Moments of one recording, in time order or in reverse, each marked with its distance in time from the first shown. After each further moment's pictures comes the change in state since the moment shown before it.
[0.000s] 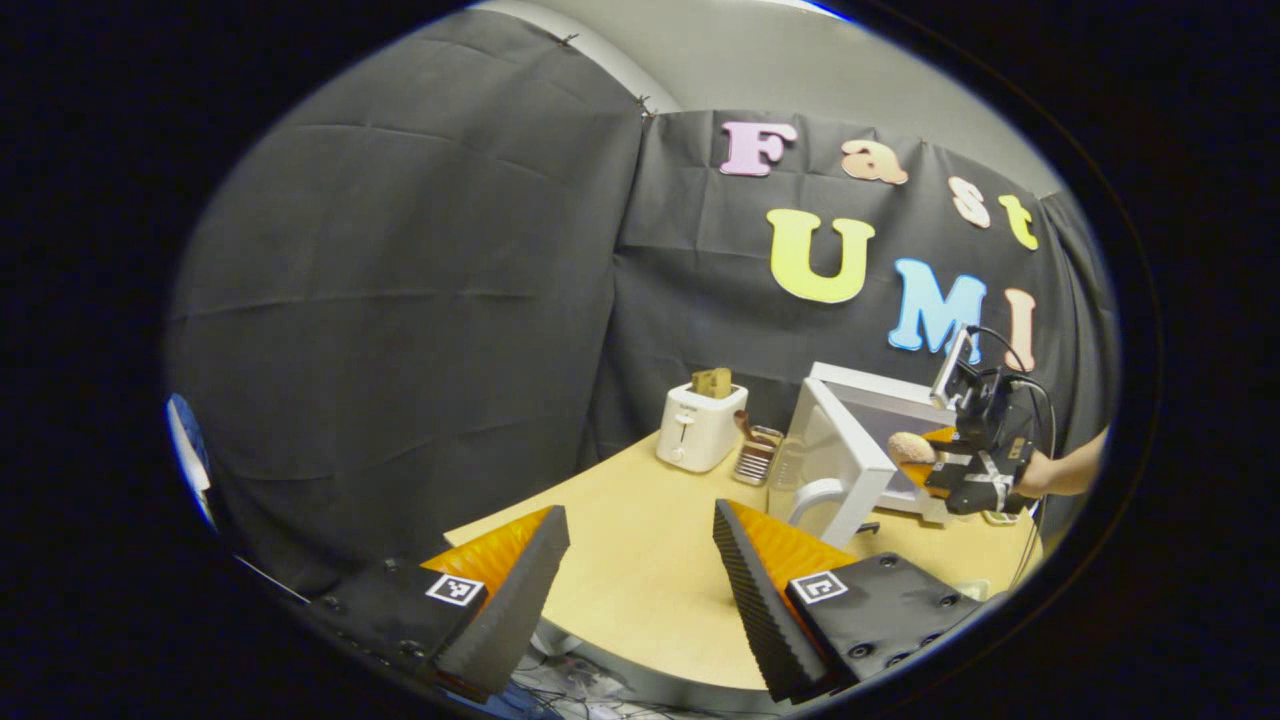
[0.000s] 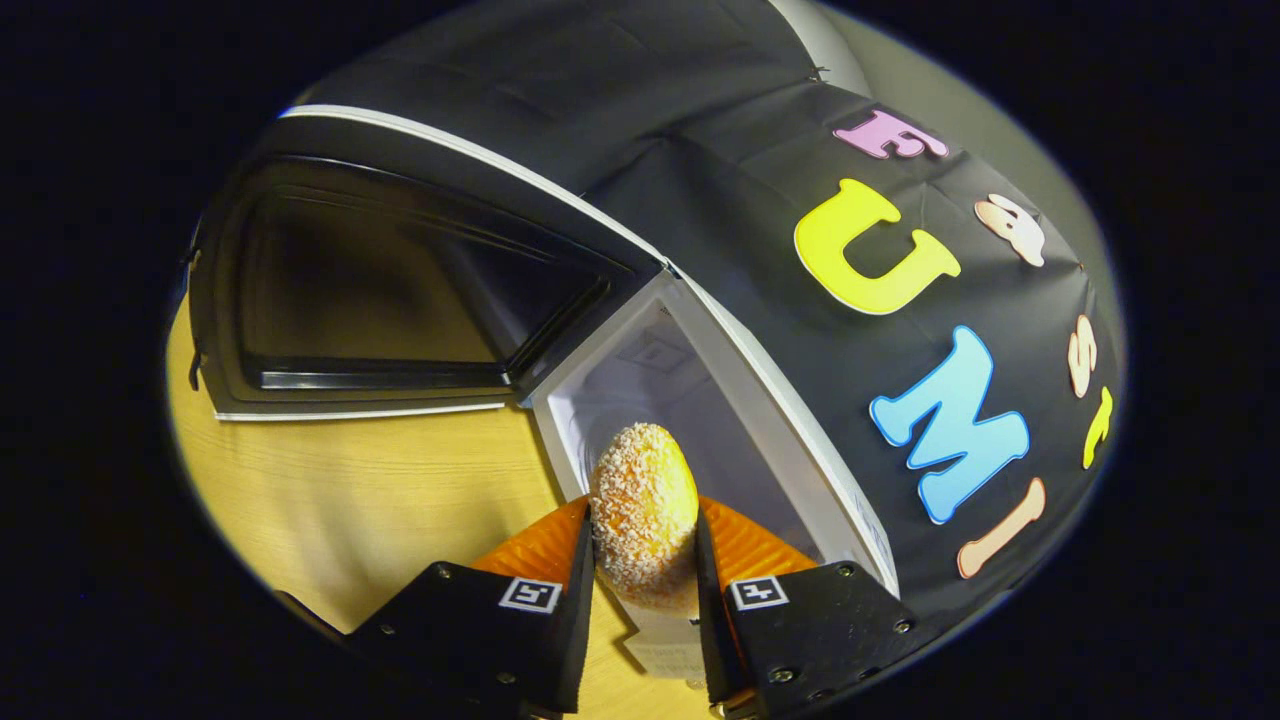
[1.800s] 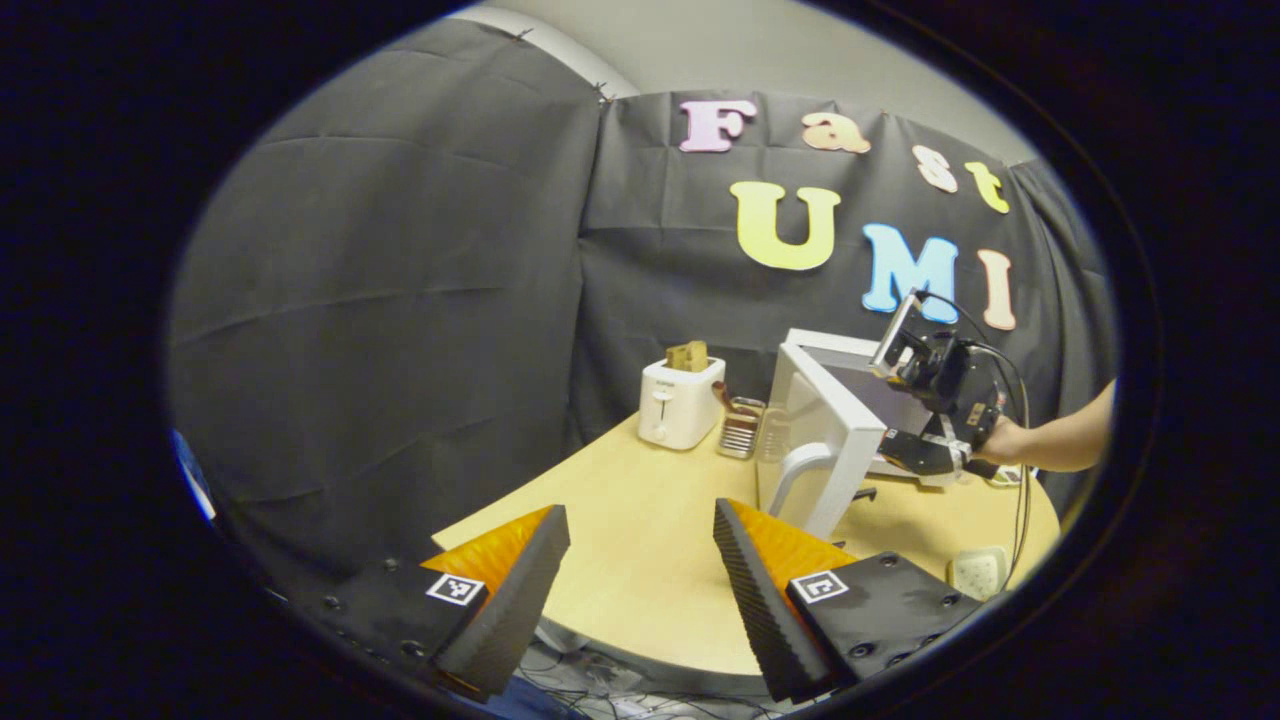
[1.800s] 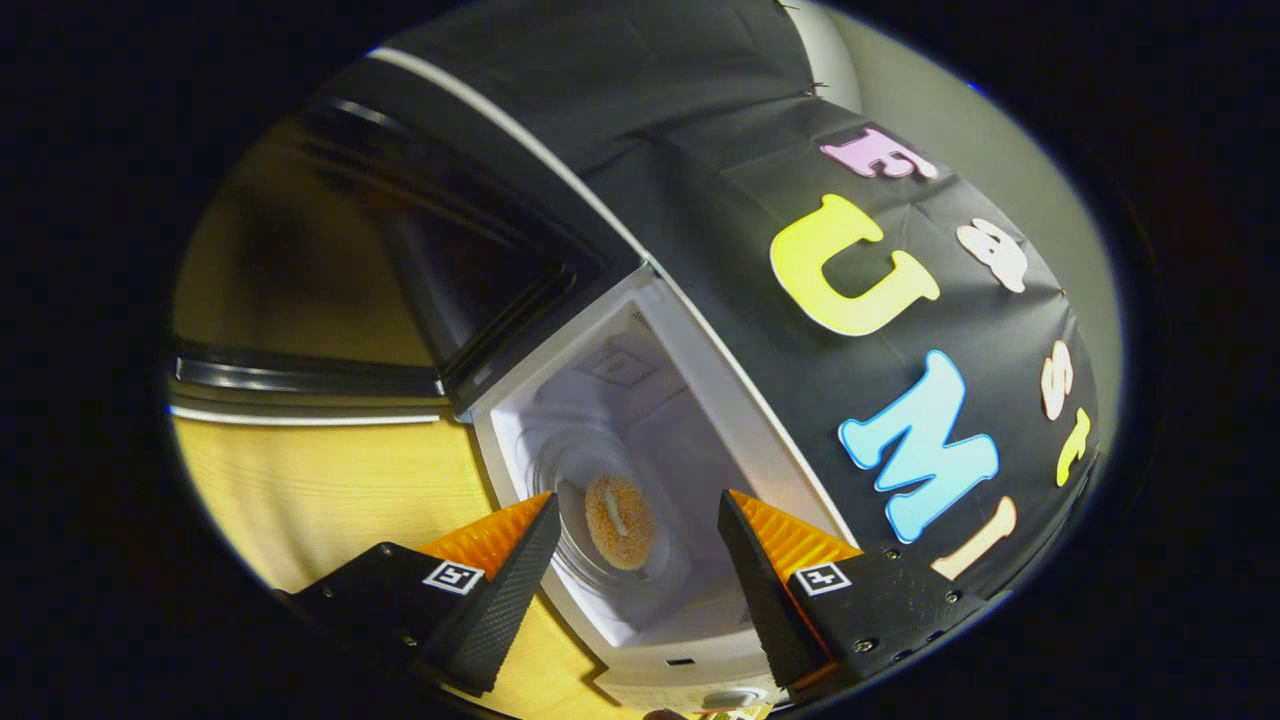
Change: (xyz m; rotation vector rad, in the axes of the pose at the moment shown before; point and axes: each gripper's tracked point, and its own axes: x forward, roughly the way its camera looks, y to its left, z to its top) left arm 0.016 -0.021 -0.004 0.107 0.030 -0.106; right arm -0.002 -0.020 0.007 -0.002 -0.058 -0.157
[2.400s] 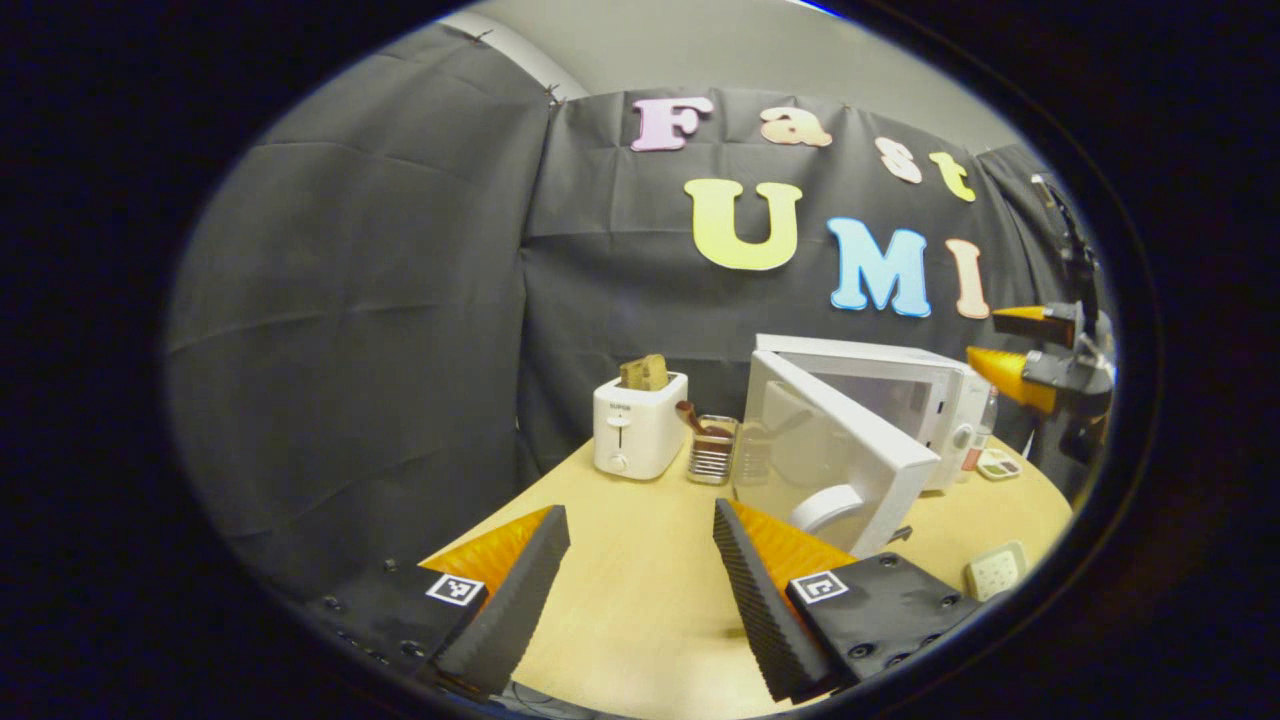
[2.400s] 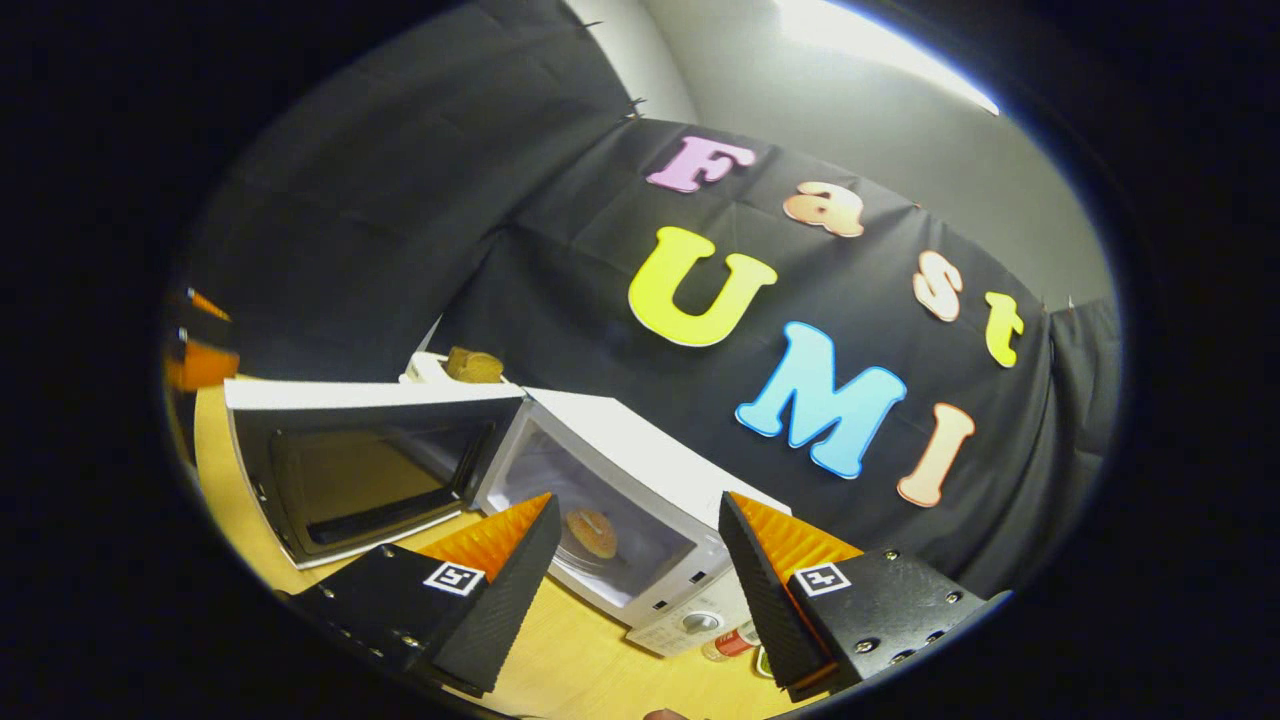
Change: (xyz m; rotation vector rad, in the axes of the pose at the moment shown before) left arm 0.104 -0.027 -0.002 0.063 -0.021 -0.118; right arm -0.159 -0.082 0.049 0.446 -0.076 -0.168
